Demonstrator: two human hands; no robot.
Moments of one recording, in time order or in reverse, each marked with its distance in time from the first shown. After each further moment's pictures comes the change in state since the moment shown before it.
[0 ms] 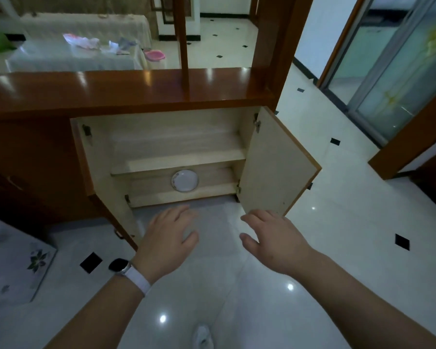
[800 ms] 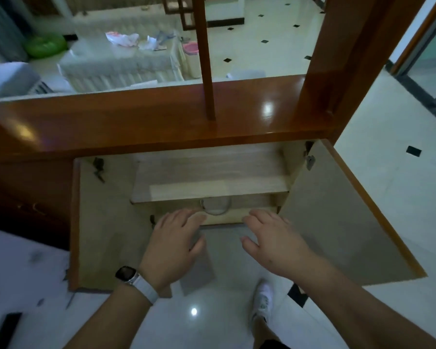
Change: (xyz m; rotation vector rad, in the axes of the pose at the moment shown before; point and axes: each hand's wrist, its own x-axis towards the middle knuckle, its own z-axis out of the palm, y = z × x) left_hand 0.228 -0.077 -0.009 0.156 0.050 -0.077; right_hand 0.288 0.067 -0.020 0.067 -0.035 -0.177
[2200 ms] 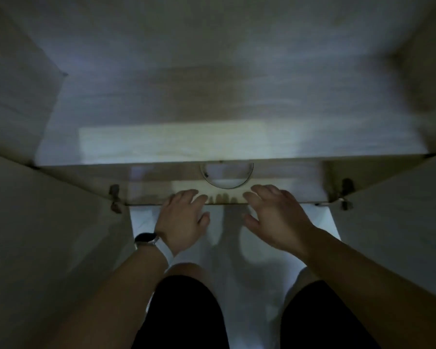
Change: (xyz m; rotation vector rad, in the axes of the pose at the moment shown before) left_hand 0.164 -0.256 0.451 0.073 -0.223 -0.137; right_hand 0.320 0.153 0.400 -0.044 0.071 -0.111
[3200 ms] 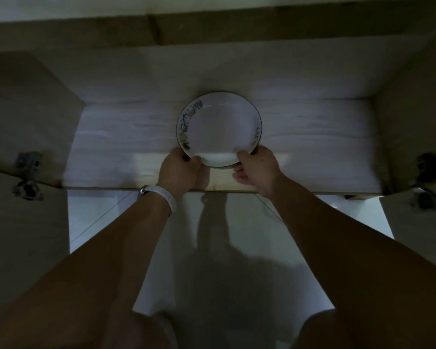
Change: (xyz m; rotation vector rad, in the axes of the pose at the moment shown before) left_hand 0.166 -0.038 0.210 -0.718 0.162 -0.614; right_hand 0.151 0.096 0.225 1.324 -0.011 0.783
